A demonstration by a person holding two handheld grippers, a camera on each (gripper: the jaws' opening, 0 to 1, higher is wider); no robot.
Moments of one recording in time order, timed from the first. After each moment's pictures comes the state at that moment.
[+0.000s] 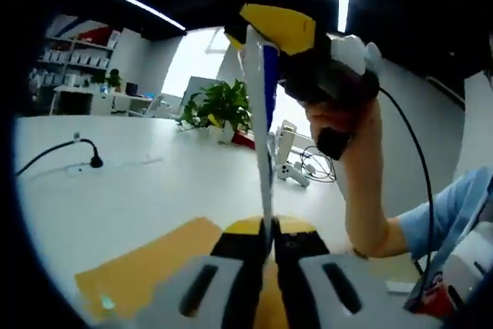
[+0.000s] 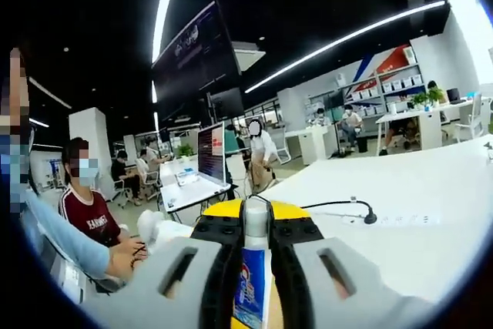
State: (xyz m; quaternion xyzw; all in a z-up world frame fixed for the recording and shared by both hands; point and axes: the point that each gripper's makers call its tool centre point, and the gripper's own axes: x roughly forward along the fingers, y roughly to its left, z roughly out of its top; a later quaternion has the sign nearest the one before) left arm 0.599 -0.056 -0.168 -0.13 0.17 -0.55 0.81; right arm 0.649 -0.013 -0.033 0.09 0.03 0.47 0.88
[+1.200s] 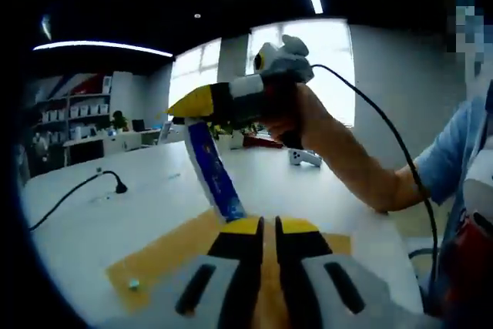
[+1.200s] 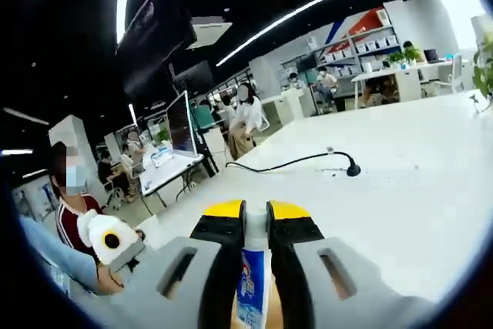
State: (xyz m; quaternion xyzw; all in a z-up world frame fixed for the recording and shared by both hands) left arm 0.567 -0.031 -0.195 0.03 0.08 -0.54 0.84; right arm 0.697 -0.026 -0.124 0.13 0.18 0.40 0.89
